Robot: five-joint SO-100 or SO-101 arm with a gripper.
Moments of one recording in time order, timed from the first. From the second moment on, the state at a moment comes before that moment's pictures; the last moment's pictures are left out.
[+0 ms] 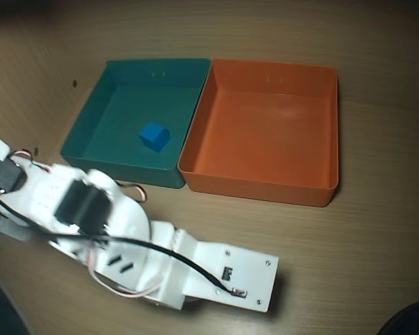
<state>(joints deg) 9.3 47.4 31.7 76.6 -96.2</state>
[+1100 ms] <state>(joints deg) -21.4 60.1 28.6 76.6 -96.2</state>
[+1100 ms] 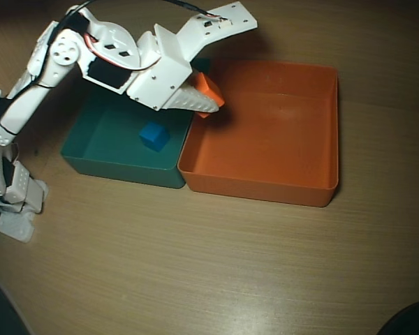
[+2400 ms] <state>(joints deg) -23.2 28.5 -0.1 76.6 -95.5</state>
